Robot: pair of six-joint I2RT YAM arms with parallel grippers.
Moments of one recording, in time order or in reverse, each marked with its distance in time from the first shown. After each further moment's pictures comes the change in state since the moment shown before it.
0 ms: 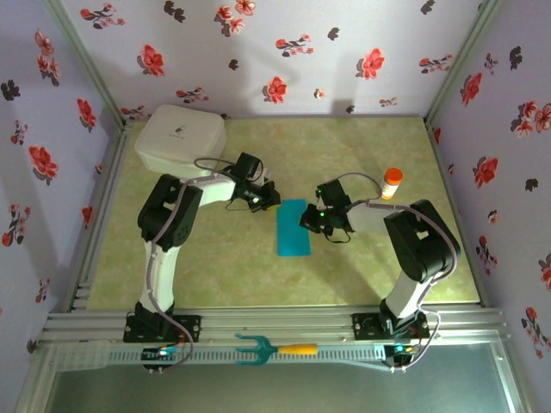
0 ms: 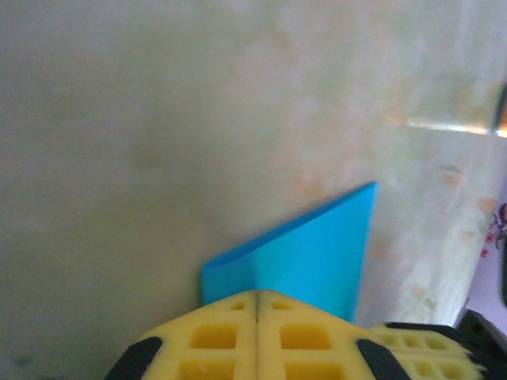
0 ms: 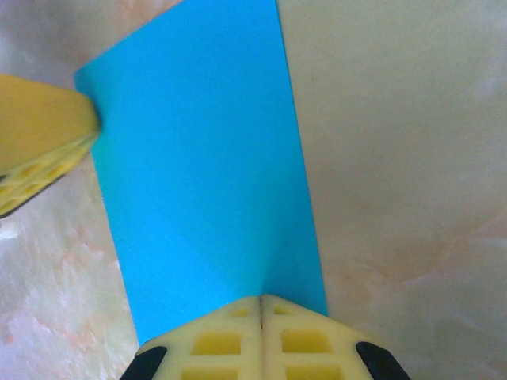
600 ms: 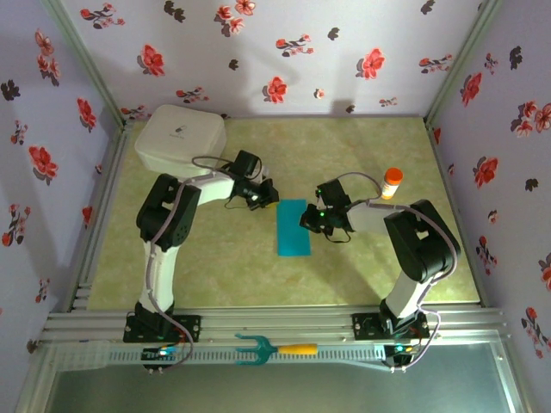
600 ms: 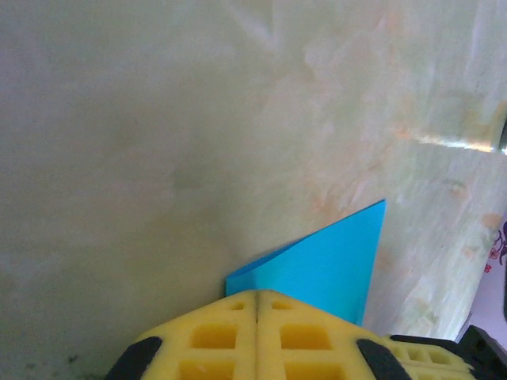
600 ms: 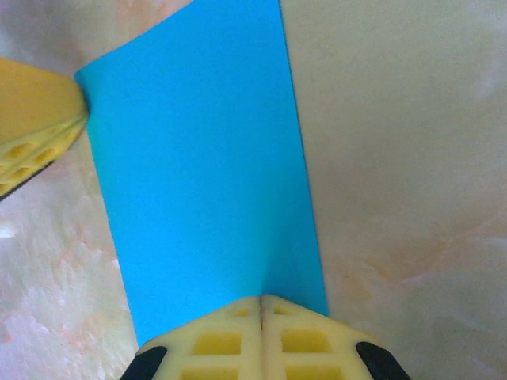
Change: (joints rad) left arm 0.007 -0.018 0.016 -0.025 -0.032 -0.013; right arm 0.000 -0.001 0.004 -0.008 0.000 -0.008
